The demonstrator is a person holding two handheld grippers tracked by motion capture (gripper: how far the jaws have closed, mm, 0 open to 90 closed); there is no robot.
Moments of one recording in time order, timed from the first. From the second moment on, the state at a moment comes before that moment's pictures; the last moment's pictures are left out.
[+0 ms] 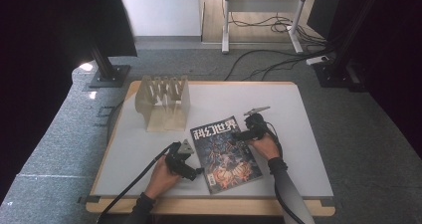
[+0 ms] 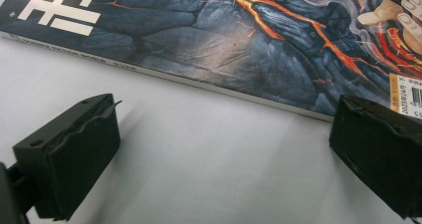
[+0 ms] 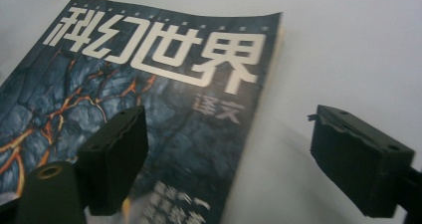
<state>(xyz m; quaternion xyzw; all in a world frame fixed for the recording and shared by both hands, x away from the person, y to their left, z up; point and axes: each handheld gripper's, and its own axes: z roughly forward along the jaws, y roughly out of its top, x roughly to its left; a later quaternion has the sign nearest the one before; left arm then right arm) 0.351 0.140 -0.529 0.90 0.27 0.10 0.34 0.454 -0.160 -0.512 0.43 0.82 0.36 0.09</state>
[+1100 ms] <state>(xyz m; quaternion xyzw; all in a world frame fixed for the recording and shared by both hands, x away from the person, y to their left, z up) 0.351 0.139 -0.529 0.90 0.26 0.10 0.33 0.451 -0.169 -0.509 0.48 0.75 0.45 -0.03</state>
